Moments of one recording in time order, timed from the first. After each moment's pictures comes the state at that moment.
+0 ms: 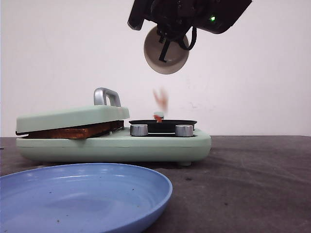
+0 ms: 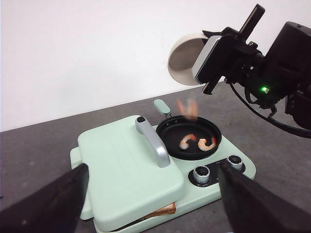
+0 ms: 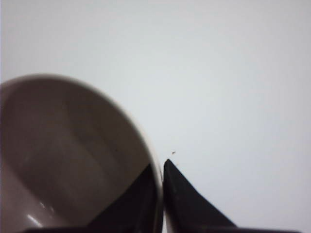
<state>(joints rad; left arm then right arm) -0.24 0.43 0.89 -0.60 0.21 0.06 0.64 1.94 1.35 0.96 0.59 -1.33</state>
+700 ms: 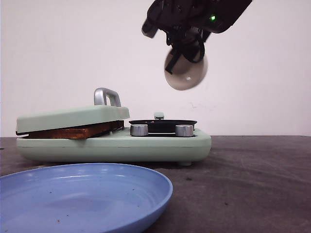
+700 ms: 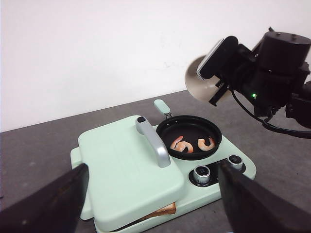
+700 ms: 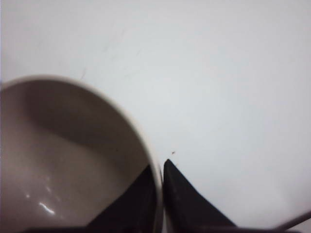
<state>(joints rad) -0.24 0.43 0.89 -0.60 0.21 0.06 0.64 1.92 1.35 0.66 0.96 -0.90</state>
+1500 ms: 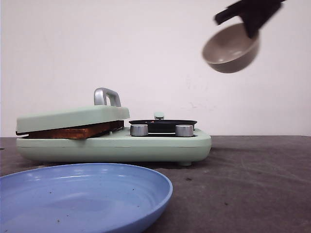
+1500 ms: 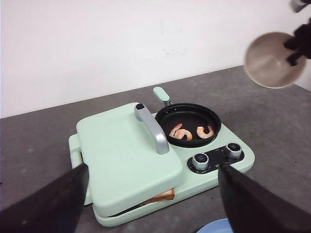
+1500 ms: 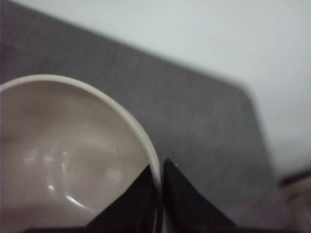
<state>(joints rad) -0.24 0.43 0.89 -0.65 0.21 0.07 0.35 1.44 1.35 -0.50 0.43 -0.04</state>
